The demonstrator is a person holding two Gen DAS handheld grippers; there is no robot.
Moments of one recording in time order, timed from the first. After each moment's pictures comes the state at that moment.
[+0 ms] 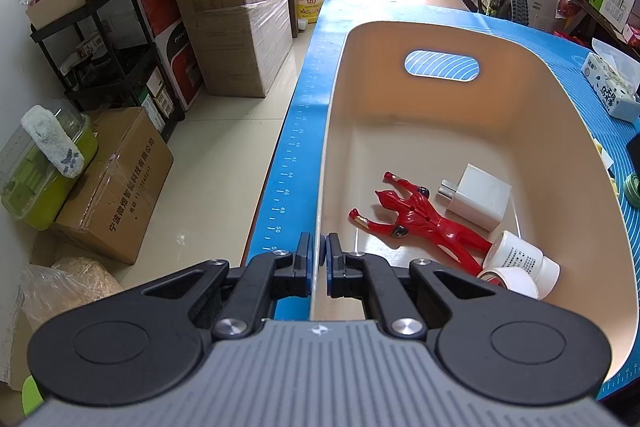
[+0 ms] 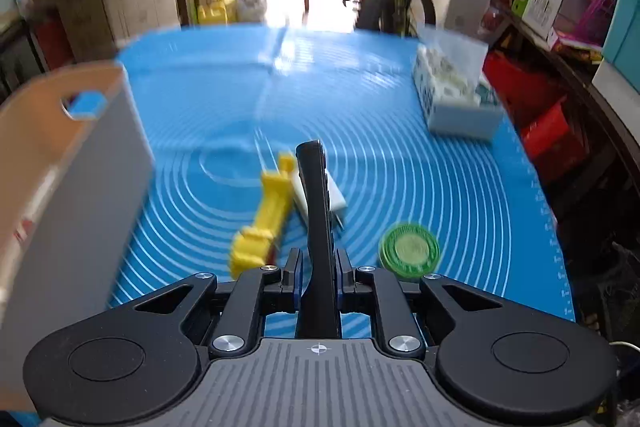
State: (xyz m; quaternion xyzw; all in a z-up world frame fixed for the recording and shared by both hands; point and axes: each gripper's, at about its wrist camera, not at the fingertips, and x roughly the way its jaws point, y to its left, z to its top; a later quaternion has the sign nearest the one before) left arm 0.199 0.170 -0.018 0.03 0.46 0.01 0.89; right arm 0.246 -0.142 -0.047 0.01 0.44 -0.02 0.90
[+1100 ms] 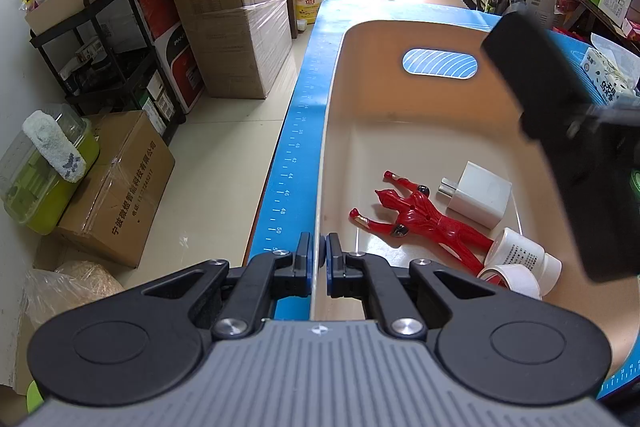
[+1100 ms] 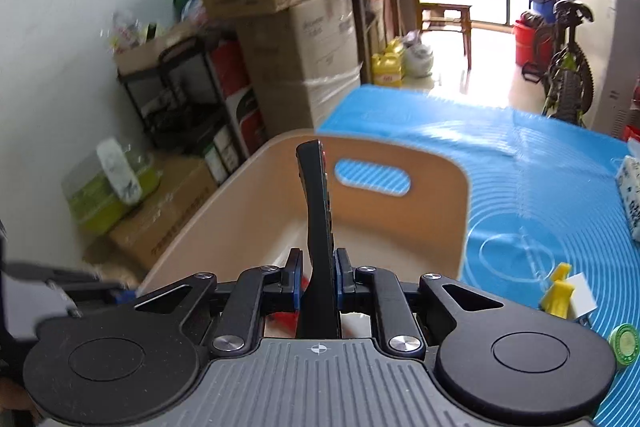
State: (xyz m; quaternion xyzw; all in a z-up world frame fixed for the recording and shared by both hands) left arm 0.199 0.166 -0.018 0.04 0.46 0.01 0.89; right arm 0.253 0.038 0.008 0.02 0.39 0.20 0.90
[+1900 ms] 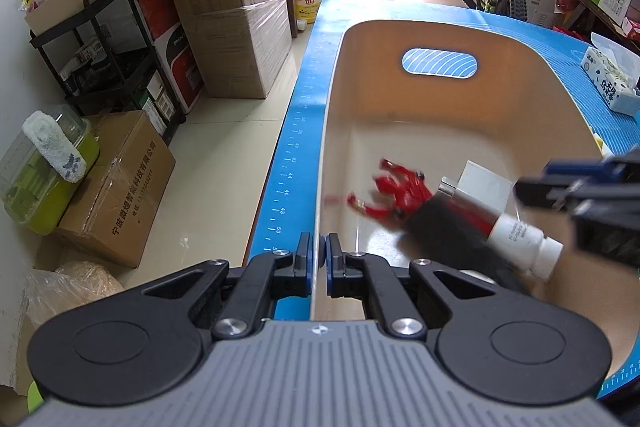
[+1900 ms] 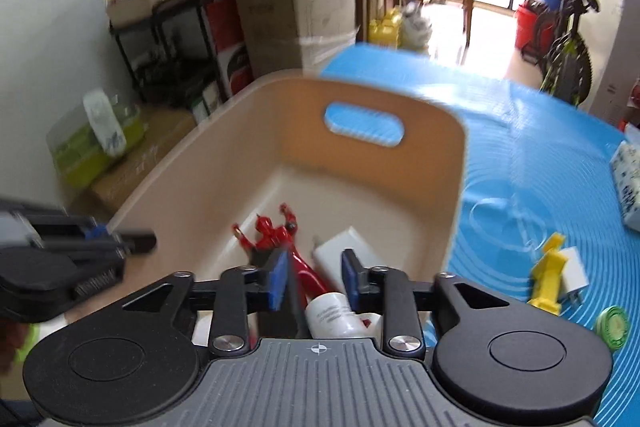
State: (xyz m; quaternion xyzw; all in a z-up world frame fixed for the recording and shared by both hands) left arm 0.200 0.165 -0.018 0.04 0.46 0.01 0.89; right arm 0.244 0.031 -0.006 -0.01 0.41 0.18 0.89
